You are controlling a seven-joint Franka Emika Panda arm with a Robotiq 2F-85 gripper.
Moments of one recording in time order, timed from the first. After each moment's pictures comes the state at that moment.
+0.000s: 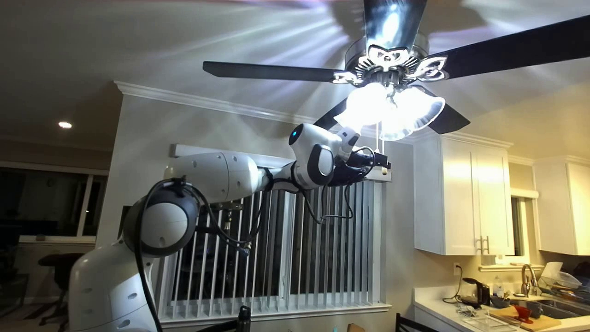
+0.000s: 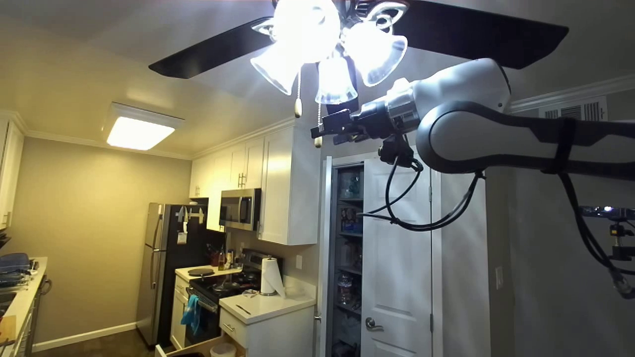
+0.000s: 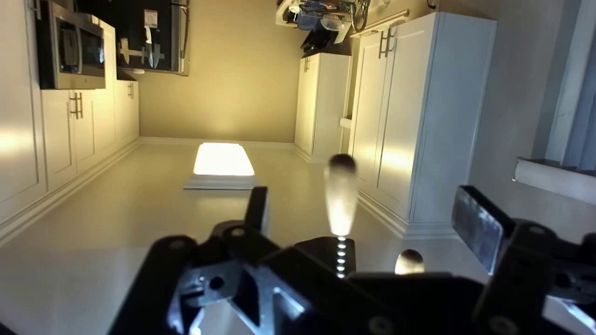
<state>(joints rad) 0.07 -0.30 0.32 -1.66 -0.05 2.79 0.09</state>
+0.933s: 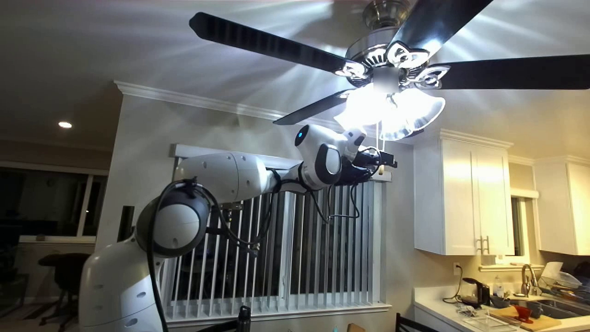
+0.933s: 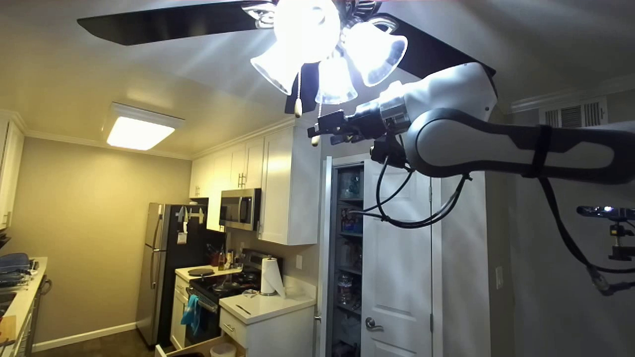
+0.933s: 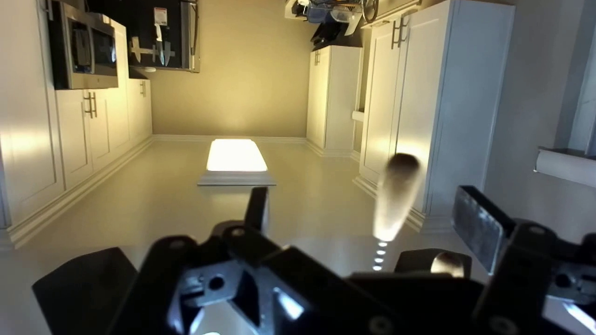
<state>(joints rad) 0.05 -0.25 0.33 -1.60 -0.12 2.81 0.17</state>
